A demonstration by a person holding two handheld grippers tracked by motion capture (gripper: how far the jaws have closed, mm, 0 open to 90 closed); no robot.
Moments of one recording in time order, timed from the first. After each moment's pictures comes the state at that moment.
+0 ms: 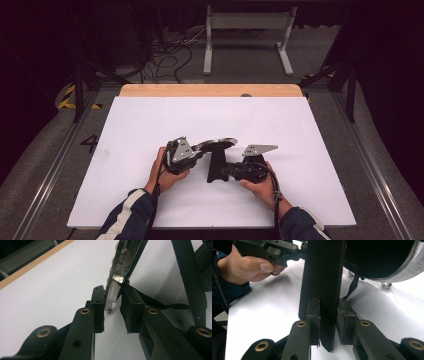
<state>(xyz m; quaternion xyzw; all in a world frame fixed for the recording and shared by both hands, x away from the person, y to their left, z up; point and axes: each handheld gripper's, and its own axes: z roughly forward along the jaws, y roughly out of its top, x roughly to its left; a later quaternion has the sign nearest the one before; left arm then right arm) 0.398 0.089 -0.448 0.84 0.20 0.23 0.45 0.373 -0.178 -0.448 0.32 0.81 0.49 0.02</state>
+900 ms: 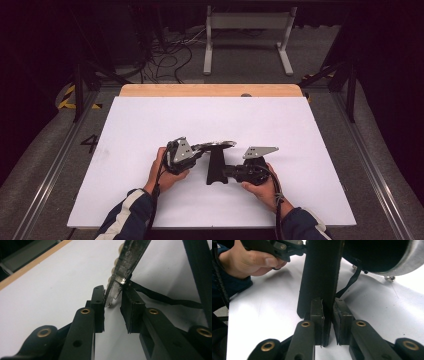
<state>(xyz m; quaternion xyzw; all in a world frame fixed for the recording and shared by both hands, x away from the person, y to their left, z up) 0.399 0.092 -0.451 0.84 0.21 0.22 0.45 0.368 -0.181 -0.447 0.32 0.82 0.48 0.03</state>
